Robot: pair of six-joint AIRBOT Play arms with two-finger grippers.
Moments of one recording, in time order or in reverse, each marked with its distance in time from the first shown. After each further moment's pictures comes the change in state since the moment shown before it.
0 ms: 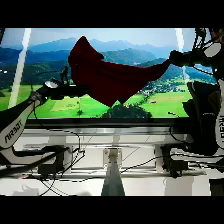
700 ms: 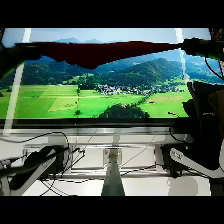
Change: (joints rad) left arm 0.254 0.553 0.261 0.466 0.059 -0.010; right arm 0.000 0.226 0.002 -0.077 -0.060 0.000
